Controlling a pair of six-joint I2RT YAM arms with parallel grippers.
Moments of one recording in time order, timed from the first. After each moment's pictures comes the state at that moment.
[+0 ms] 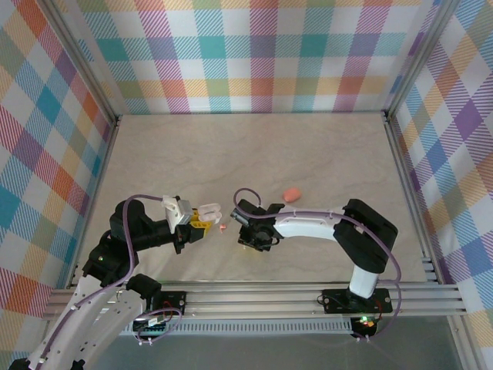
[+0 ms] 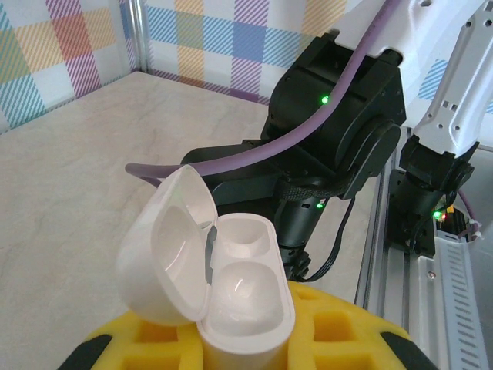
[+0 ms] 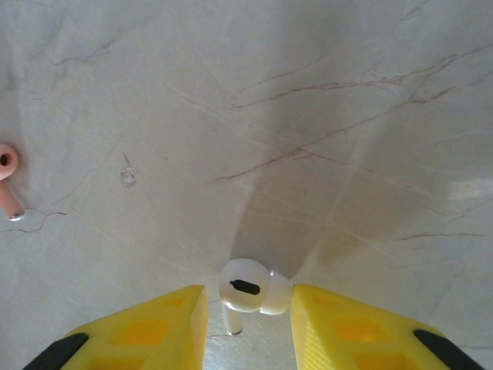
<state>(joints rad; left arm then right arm) -0.44 0.51 0.66 -0.48 0.69 0.15 1.04 1.76 1.05 -0.52 -0.03 1.32</state>
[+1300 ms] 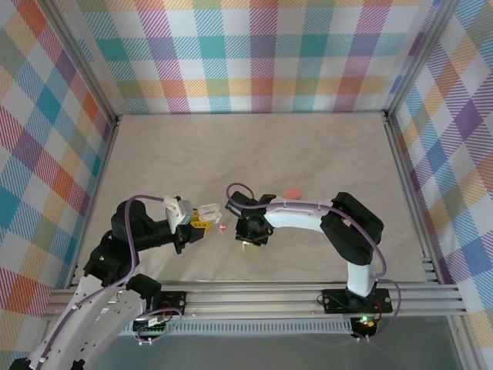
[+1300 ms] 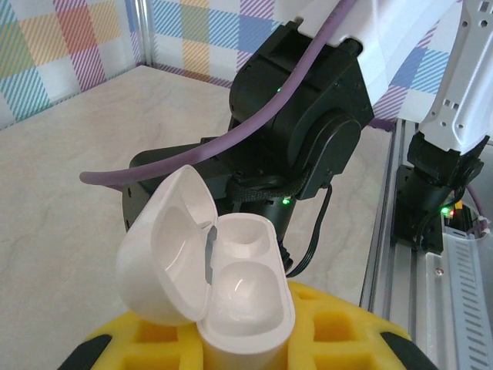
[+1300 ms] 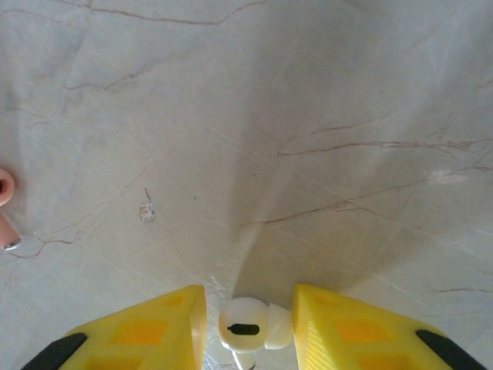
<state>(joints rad) -0.44 0.50 0.65 -0.48 0.67 0.16 1.01 1.88 1.19 -0.64 -0.08 1.22</state>
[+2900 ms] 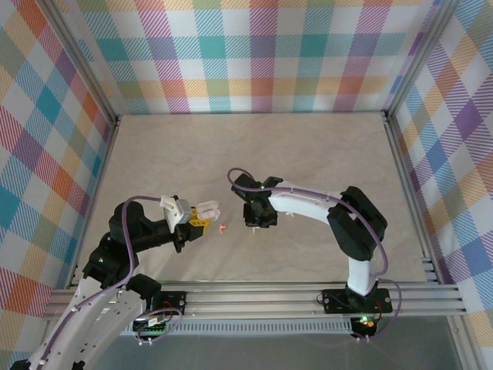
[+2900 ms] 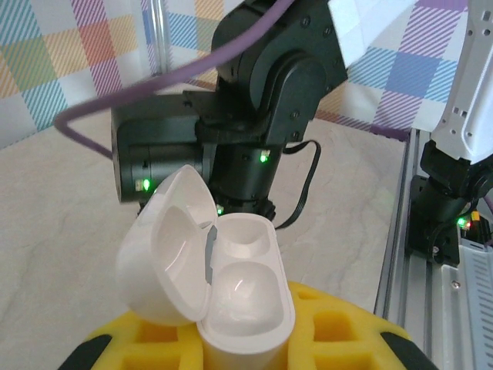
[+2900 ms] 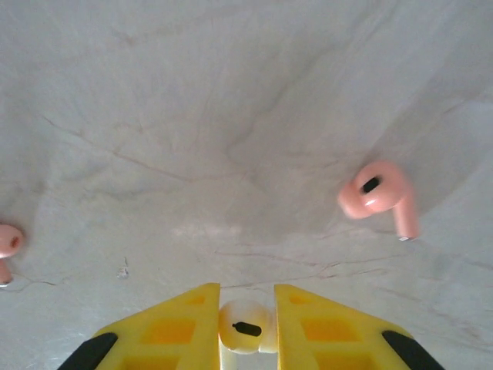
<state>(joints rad) -0.44 0.49 0.63 -0.44 0.64 0.14 0.90 1.86 1.32 -0.83 0.03 0.89</state>
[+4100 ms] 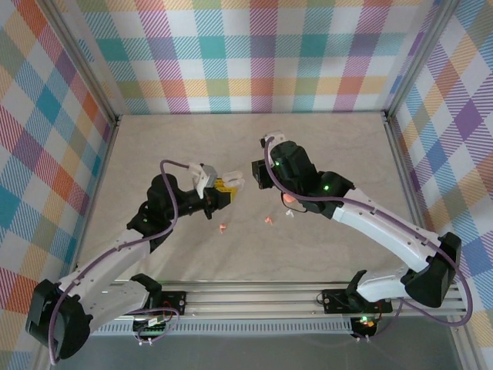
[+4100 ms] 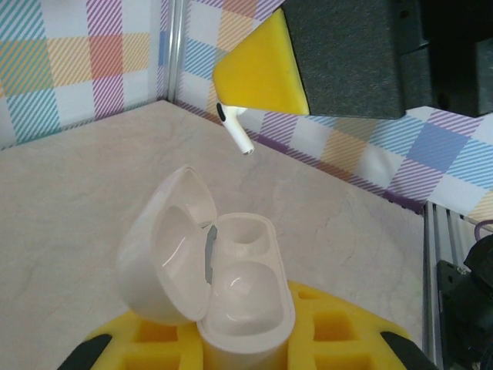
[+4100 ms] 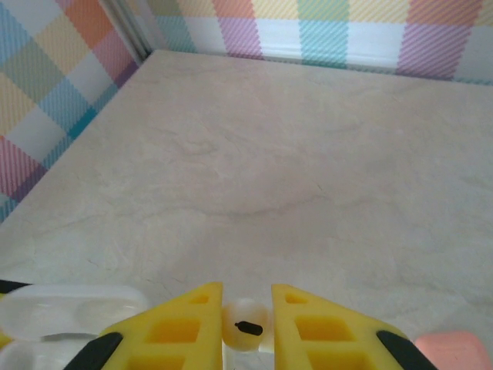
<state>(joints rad) -0.52 1.00 0.62 0.23 0.58 -0.11 0.89 1.32 1.30 -0.48 0.23 0.38</state>
